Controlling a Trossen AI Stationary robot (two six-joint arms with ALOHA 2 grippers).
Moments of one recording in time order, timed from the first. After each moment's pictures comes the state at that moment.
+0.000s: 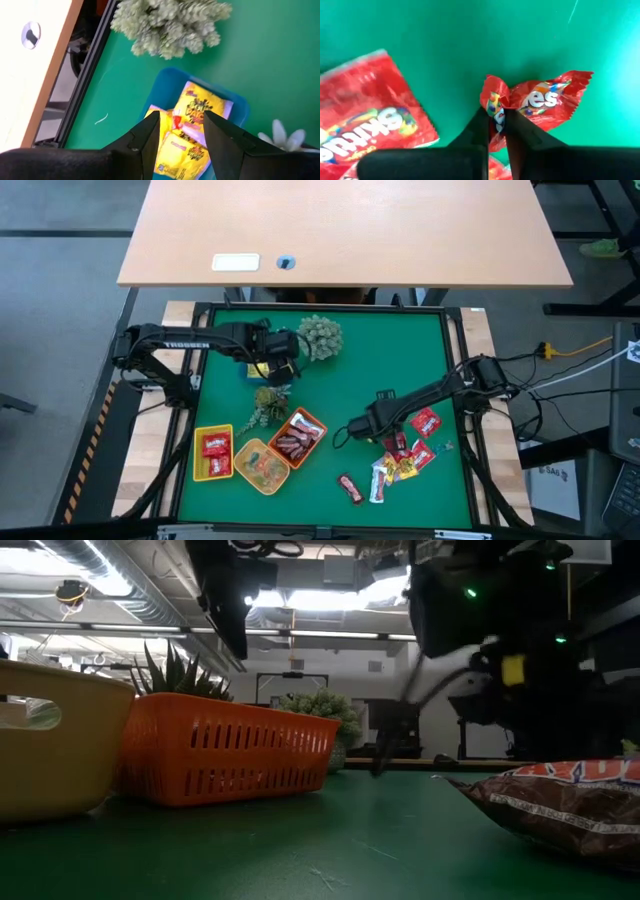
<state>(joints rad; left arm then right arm) 0.13 1.52 1.33 -1.04 -0.45 -0.21 0.29 1.90 1.16 -1.13 0.06 0.17</state>
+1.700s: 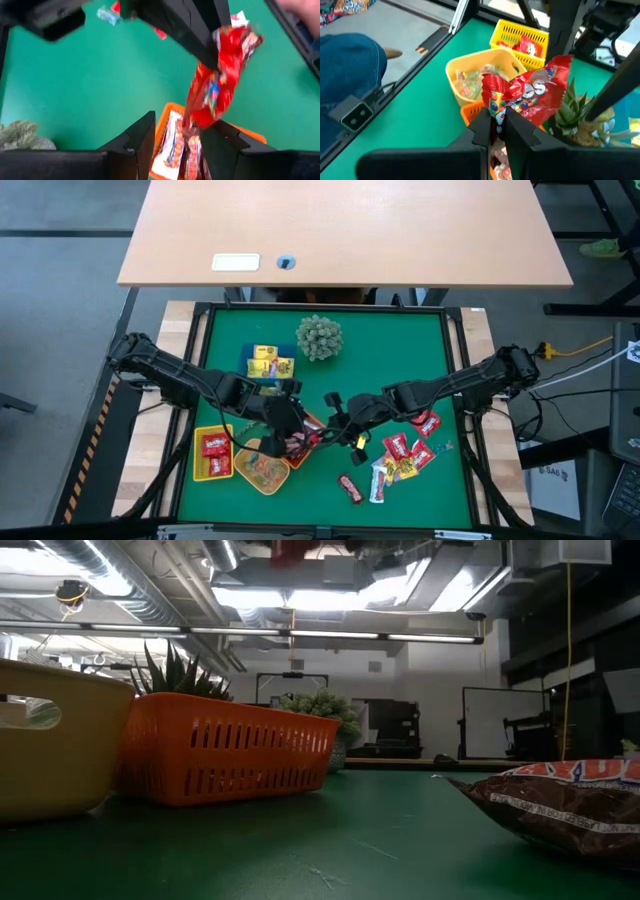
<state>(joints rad) -0.34 1.52 1.33 -0.65 -0.25 0.04 0.29 1.65 1.28 -0.18 -0.10 -0.19</state>
